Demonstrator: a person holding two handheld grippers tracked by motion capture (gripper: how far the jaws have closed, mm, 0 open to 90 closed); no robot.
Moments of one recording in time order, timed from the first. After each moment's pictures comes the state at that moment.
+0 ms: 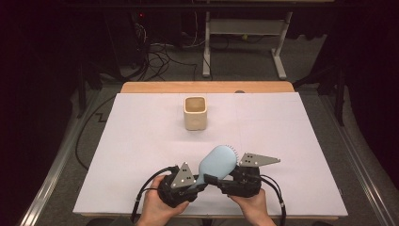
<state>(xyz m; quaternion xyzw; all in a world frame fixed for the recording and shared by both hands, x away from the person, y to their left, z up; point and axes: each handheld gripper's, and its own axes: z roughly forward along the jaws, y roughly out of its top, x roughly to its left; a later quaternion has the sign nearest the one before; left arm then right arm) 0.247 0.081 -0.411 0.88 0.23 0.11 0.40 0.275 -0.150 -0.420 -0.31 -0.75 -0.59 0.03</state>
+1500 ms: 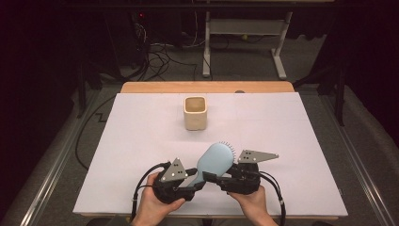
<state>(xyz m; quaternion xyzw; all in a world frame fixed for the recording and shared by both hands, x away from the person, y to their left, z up) 0.254 0.096 -0.411 0.86 0.26 0.08 0.44 0.280 -0.147 -0.413 -0.31 -0.75 -0.58 0.03</state>
